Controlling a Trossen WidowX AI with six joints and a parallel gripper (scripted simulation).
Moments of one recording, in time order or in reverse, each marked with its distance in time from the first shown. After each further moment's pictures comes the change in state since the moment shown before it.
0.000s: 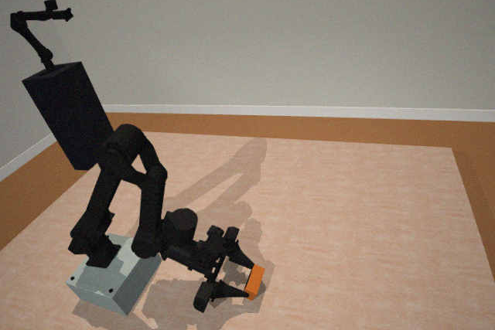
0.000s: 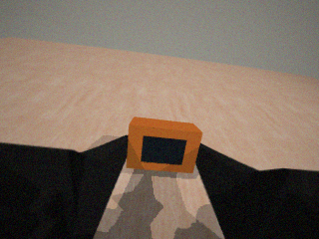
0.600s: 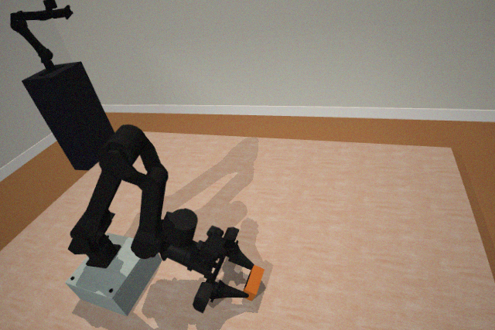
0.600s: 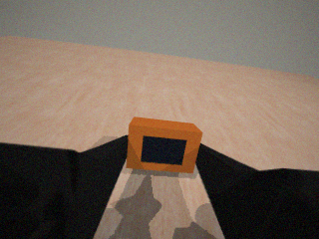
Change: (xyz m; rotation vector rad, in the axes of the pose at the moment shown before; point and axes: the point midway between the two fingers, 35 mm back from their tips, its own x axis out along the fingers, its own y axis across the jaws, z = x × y) arm 0.000 0.000 -0.002 -0.002 0.004 -0.001
